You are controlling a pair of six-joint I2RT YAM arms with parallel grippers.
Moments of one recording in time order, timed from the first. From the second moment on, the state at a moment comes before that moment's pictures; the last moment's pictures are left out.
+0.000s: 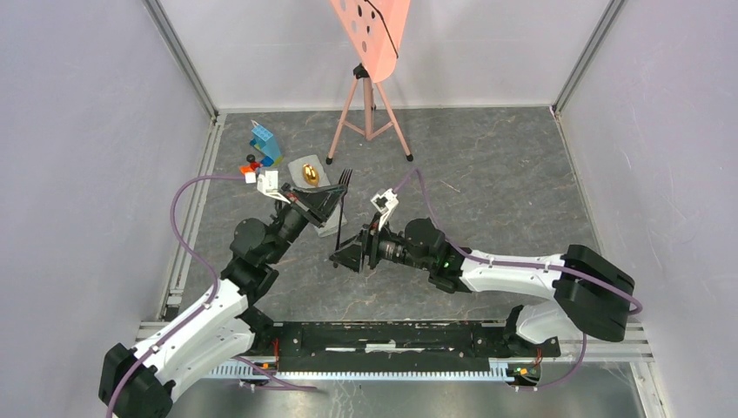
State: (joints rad) left arm -0.60 0.75 0.45 0.55 0.05 -0.69; right arm 1.08 1.39 0.66 0.63 -0.15 0.67
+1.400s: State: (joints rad) left arm -0.40 0.70 0.51 0.33 0.31 -0.80; right arm 1.06 1.44 0.72 0.63 -0.26 0.64
